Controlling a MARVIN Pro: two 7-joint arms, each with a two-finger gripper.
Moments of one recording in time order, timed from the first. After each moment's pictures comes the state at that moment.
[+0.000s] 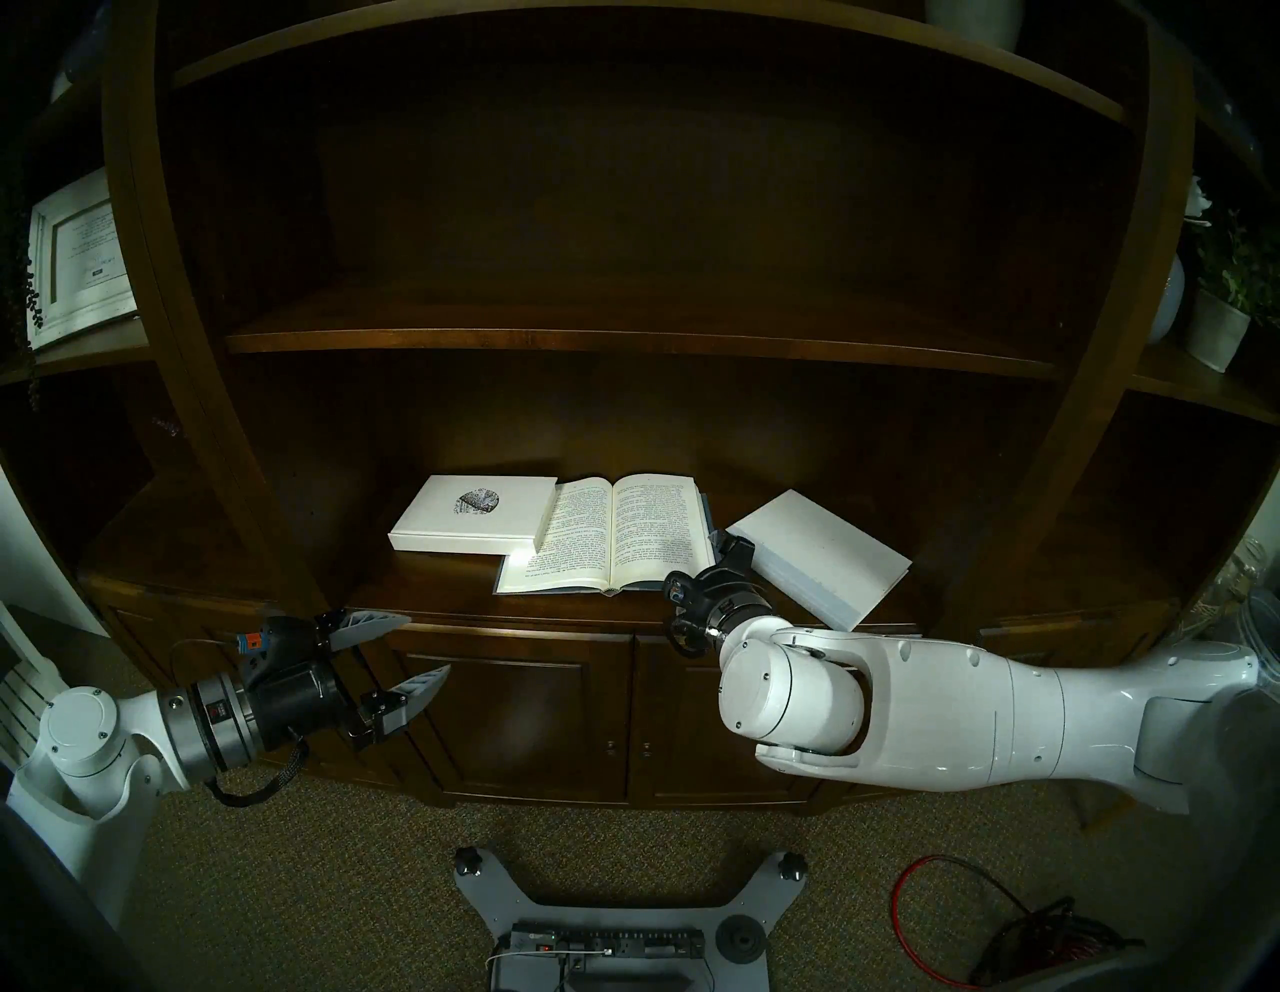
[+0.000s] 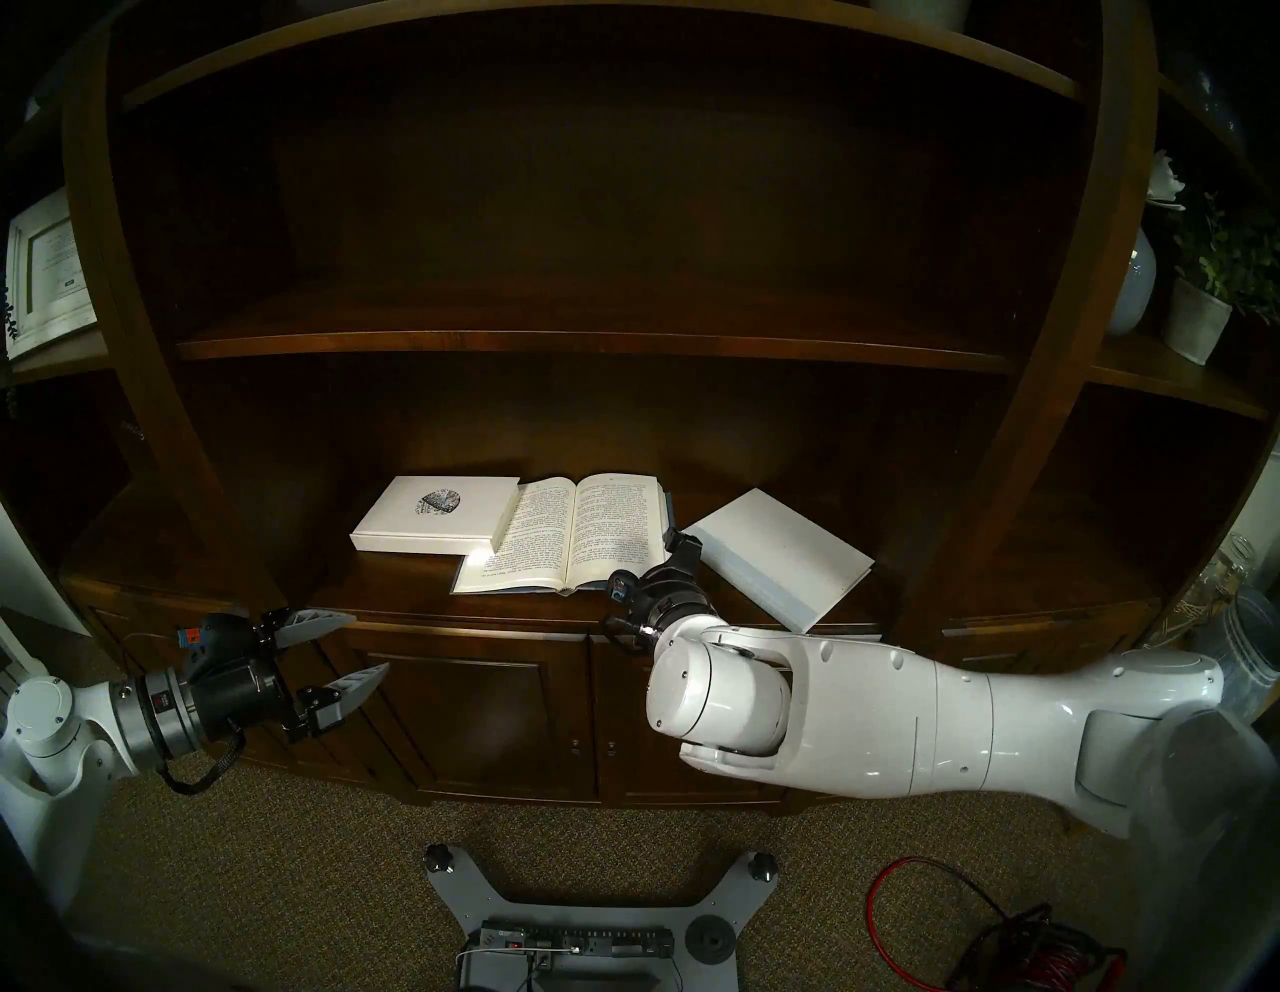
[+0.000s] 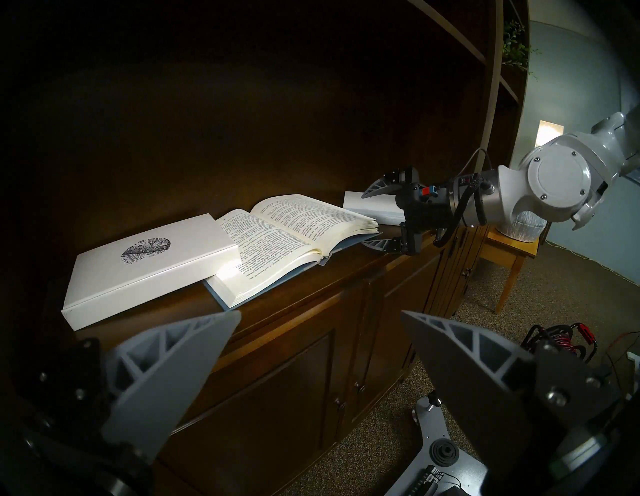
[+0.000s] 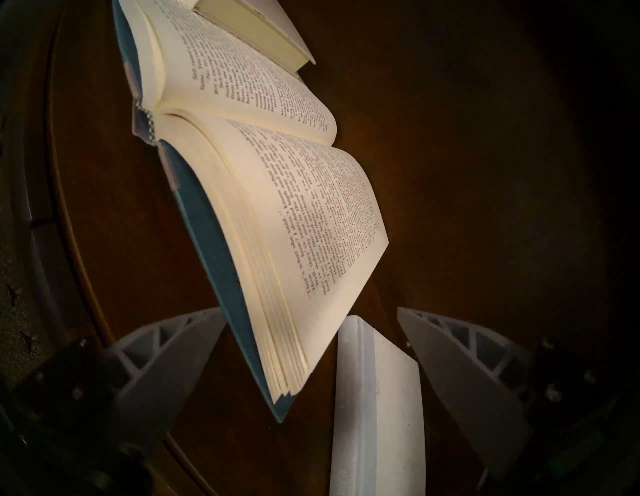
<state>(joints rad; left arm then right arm) 2.41 -0.90 -2.11 -2.05 -0.65 0.08 -0.83 -0.76 -0.83 0.02 -1.83 0.48 0.78 -0.68</state>
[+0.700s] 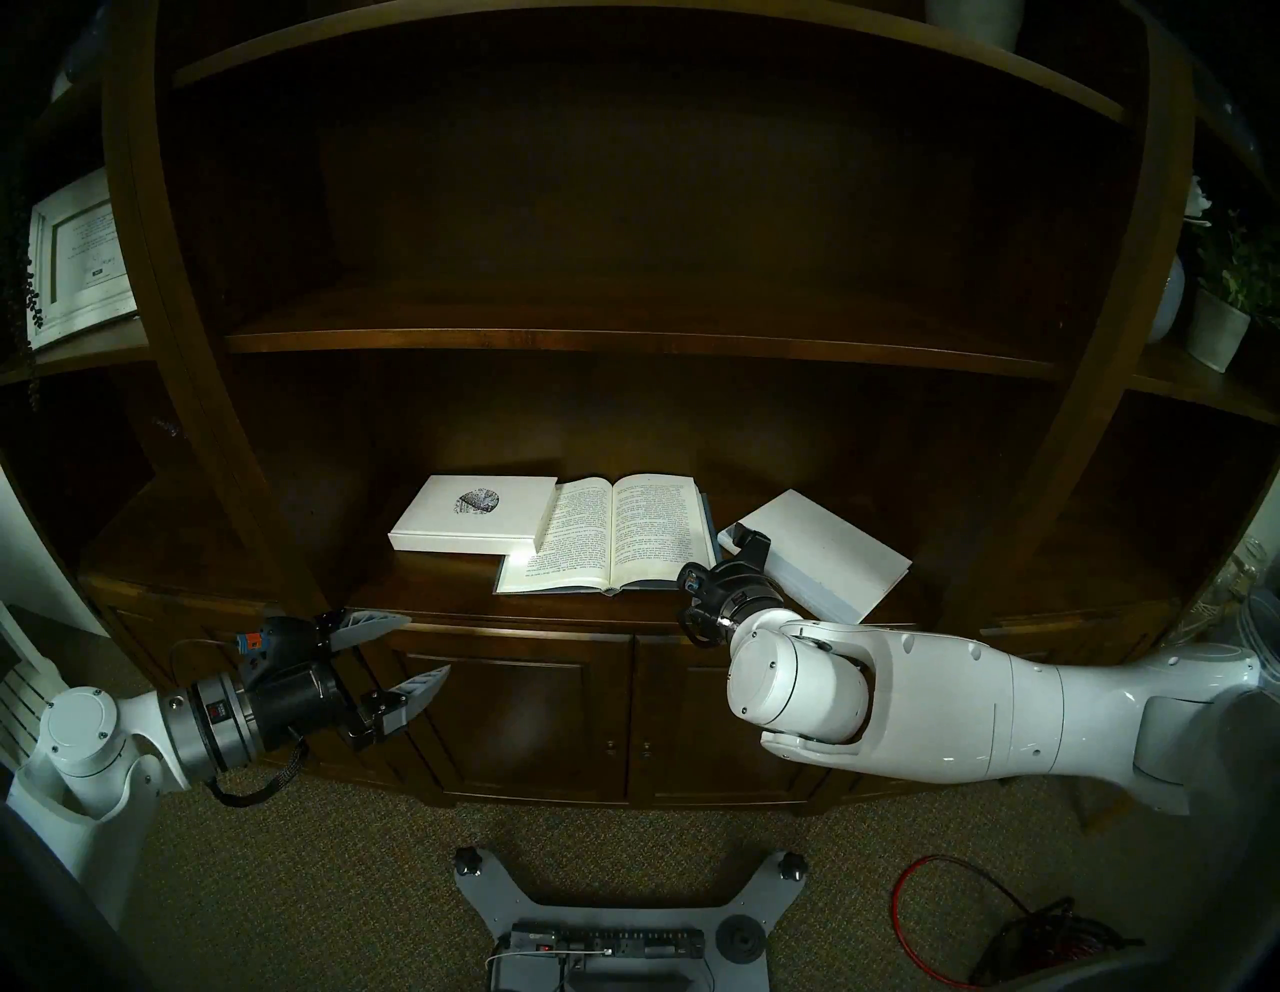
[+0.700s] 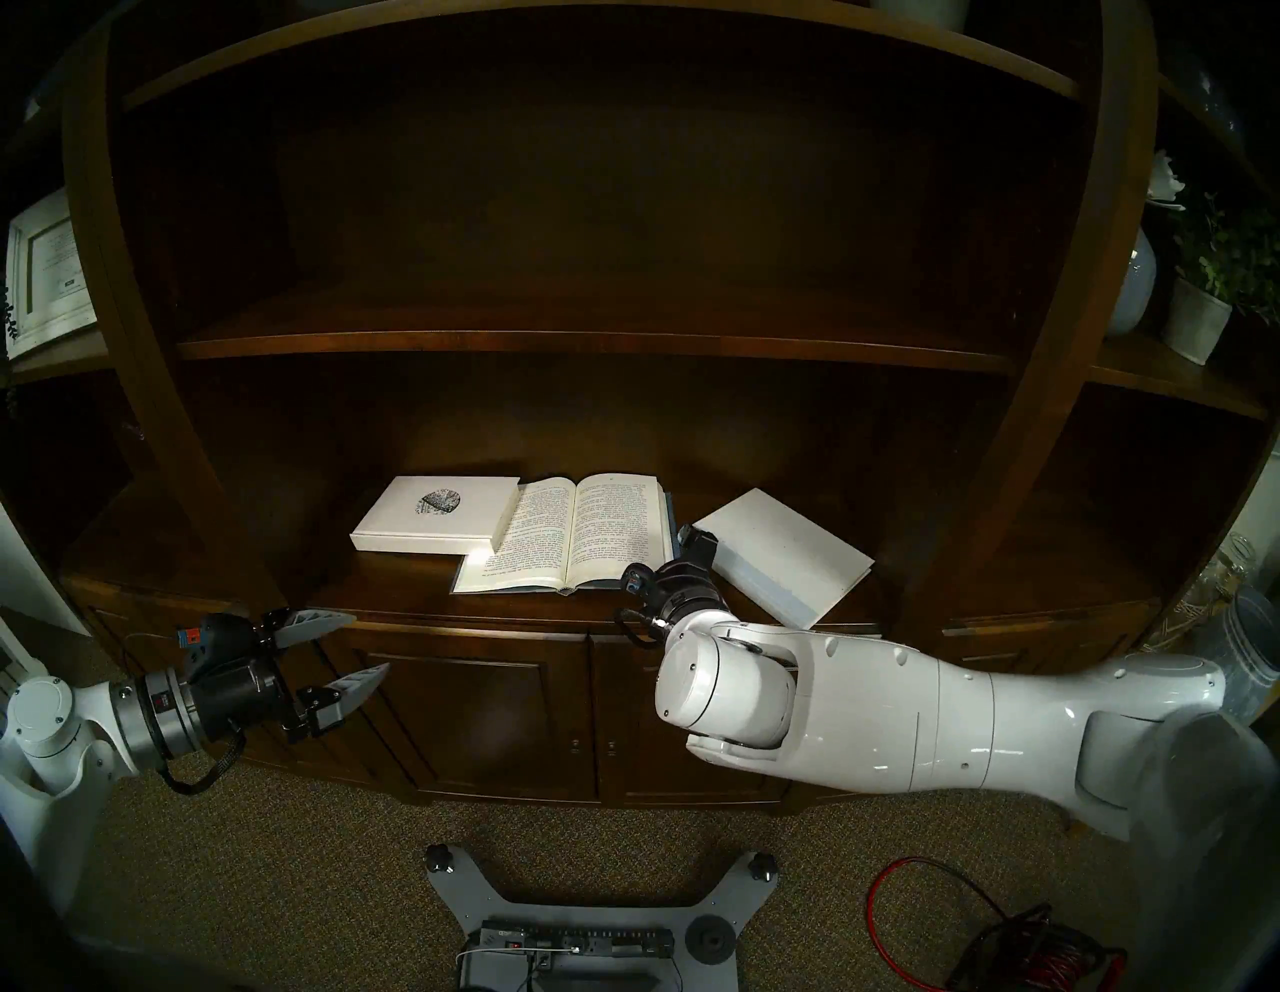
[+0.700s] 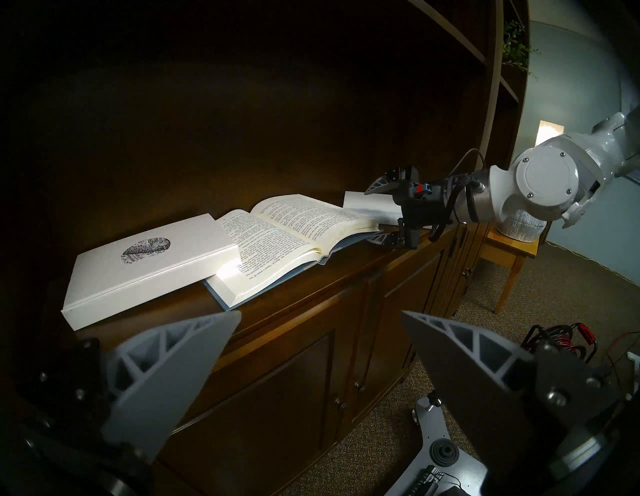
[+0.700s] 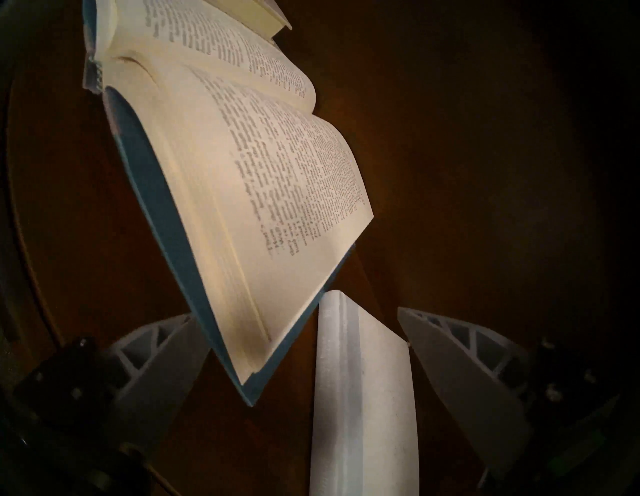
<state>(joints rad) 2.41 -0.90 -2.11 -2.05 -0.65 0.08 -0.83 -0.75 -0.84 0.04 -1.74 0.49 0.77 -0.69</state>
